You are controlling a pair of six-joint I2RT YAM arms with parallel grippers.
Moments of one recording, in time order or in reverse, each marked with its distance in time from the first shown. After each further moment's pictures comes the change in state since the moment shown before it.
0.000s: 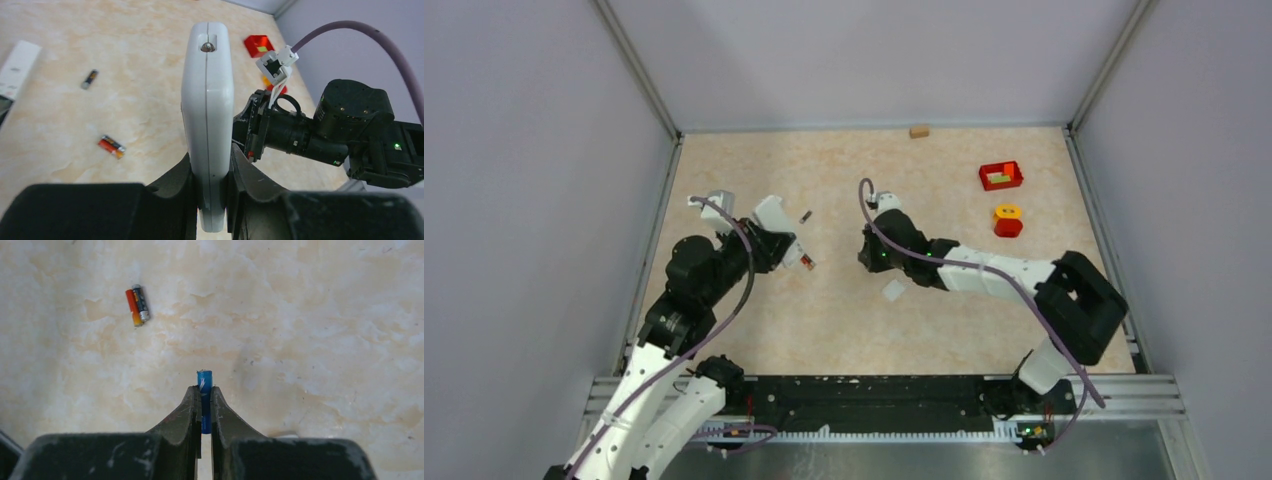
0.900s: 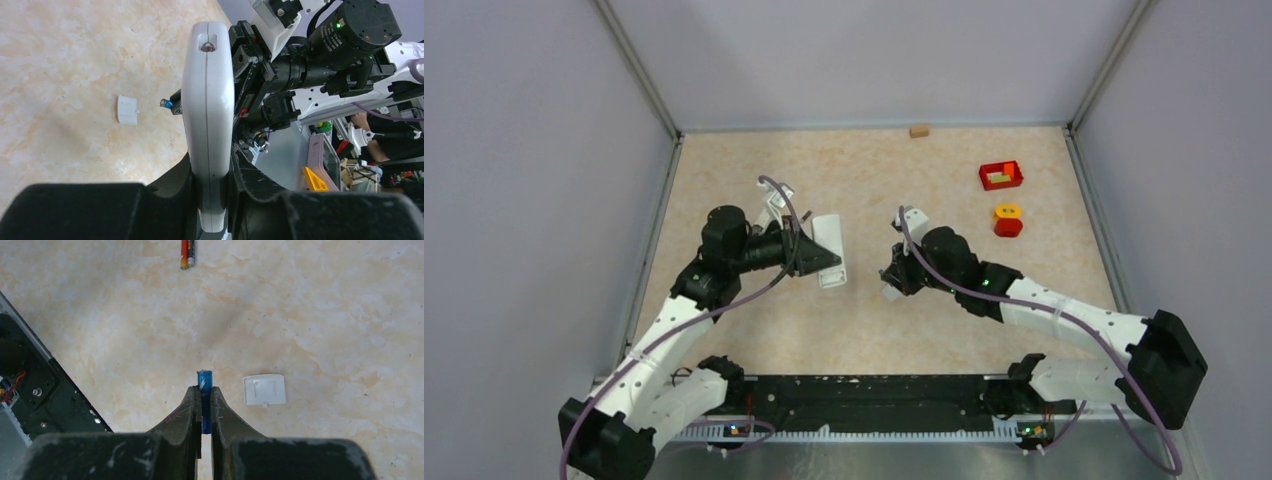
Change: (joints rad) left arm 0.000 0.313 0.002 0.220 0.710 -0.051; right arm -0.020 -0.519 -0.290 -0.060 -0.195 -0.213
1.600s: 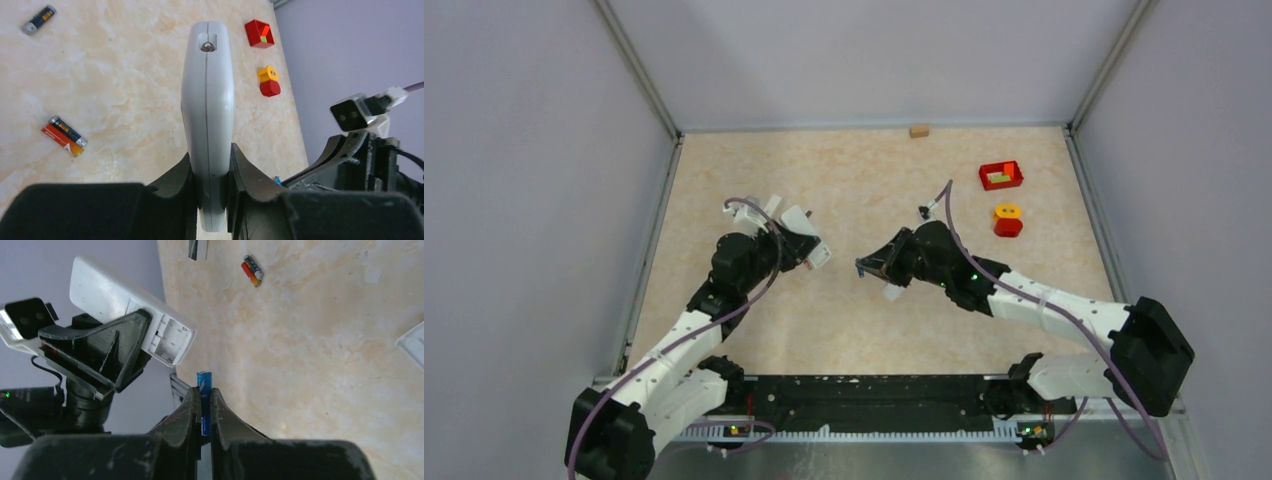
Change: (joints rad) left arm 0.000 -0.027 -0.284 0.298 -0.576 -0.212; right arm 0.000 0.067 0.018 0.119 0.001 0.942
